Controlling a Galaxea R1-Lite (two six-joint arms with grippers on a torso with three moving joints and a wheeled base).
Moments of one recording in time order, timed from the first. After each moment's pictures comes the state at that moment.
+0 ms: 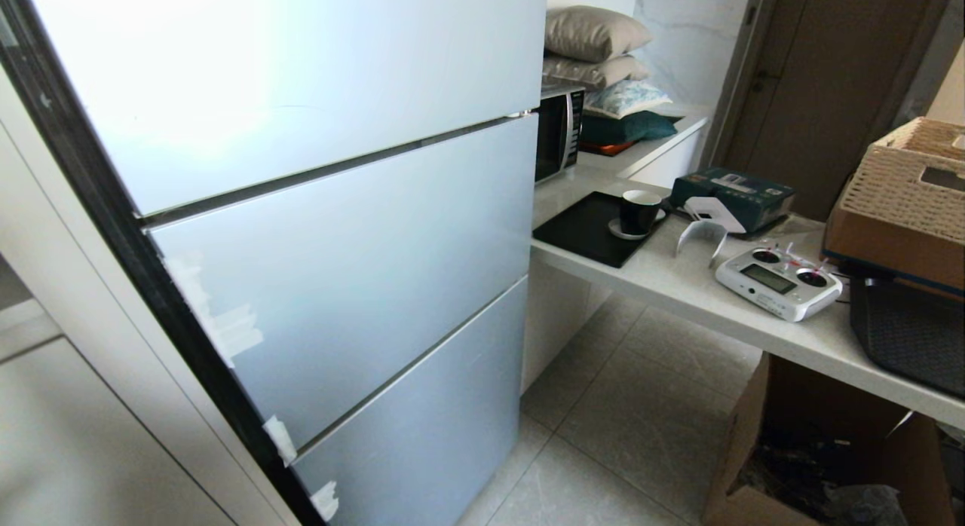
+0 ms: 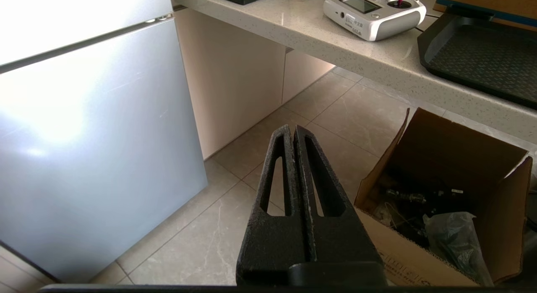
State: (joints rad) left arm 0.00 0.00 -0.01 -0.02 0.00 0.00; right arm 0.01 0.00 0.00 0.00 0.01 -0.01
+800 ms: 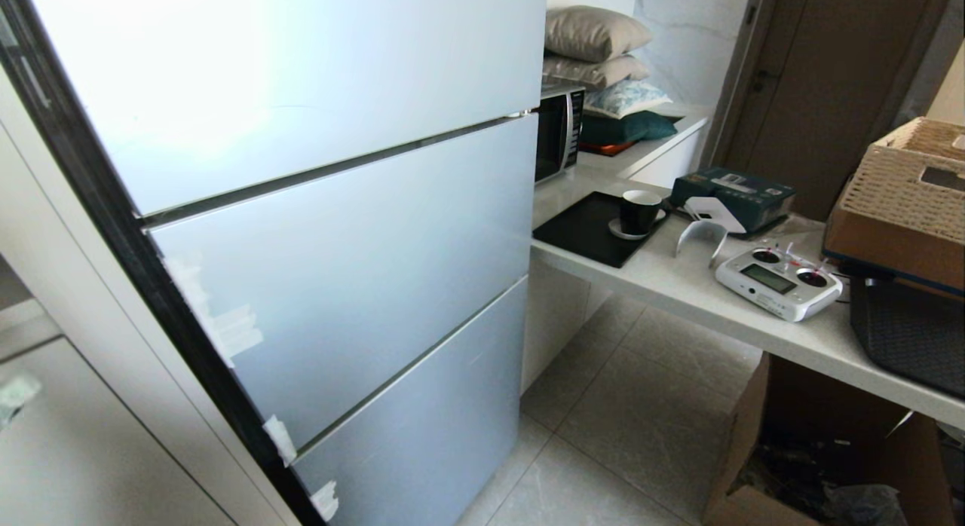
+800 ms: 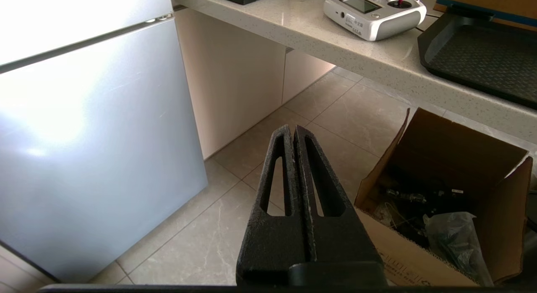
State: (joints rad) left arm -0.01 0.69 -0.39 -0.31 0.06 -0.31; right arm 0.01 0.00 0.00 0.00 0.01 -0.01
